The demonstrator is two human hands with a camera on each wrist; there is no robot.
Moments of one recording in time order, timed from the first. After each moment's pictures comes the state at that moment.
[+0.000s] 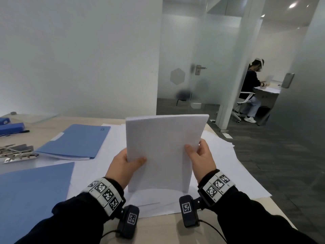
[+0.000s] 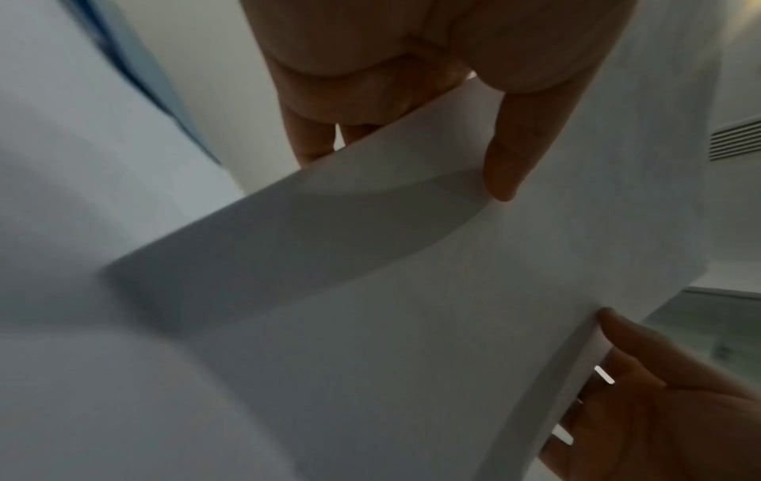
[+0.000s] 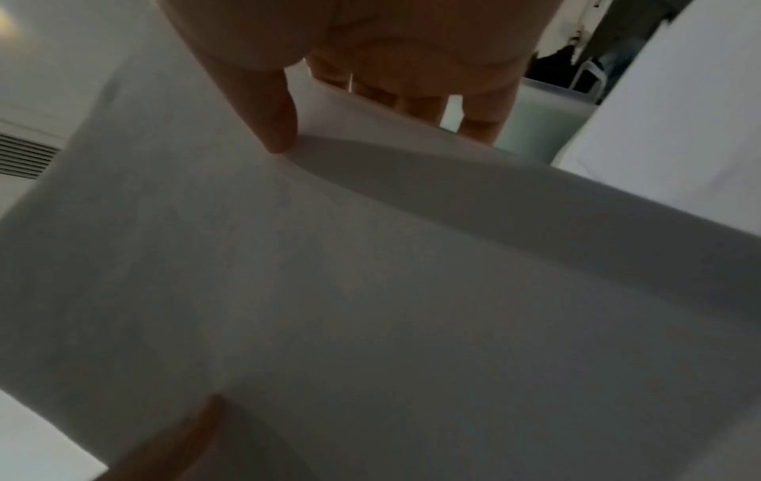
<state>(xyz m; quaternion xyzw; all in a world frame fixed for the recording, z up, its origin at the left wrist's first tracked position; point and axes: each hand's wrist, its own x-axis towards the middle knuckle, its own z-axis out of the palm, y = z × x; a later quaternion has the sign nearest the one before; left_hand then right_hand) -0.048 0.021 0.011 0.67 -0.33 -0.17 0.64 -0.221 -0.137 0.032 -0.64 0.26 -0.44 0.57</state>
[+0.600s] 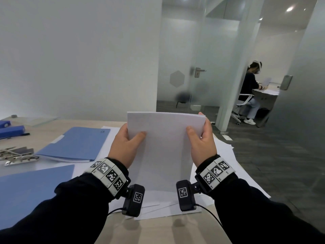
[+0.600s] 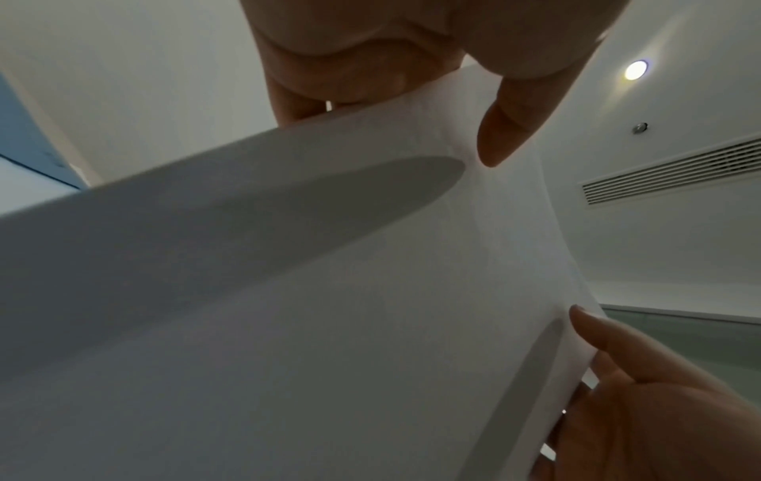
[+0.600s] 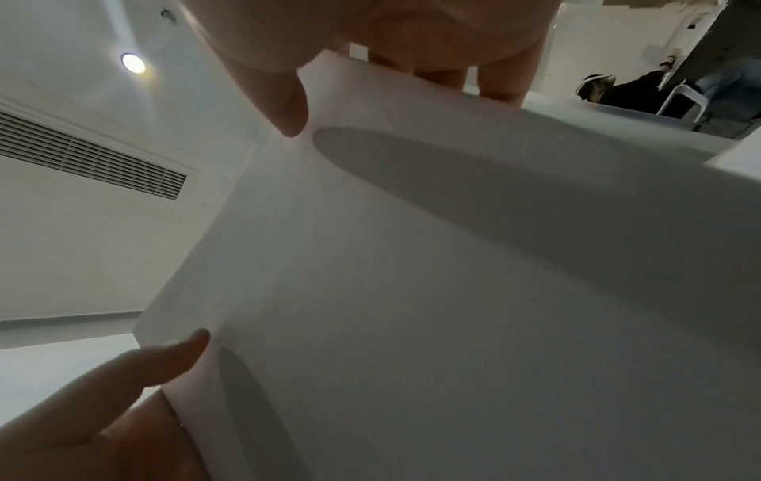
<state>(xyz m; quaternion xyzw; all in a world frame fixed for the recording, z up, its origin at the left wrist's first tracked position) -0.049 0.002 0.071 0.60 -0.35 -0.10 0.71 -0.209 -0.144 0.075 -0.67 0.22 -0.53 0.48</state>
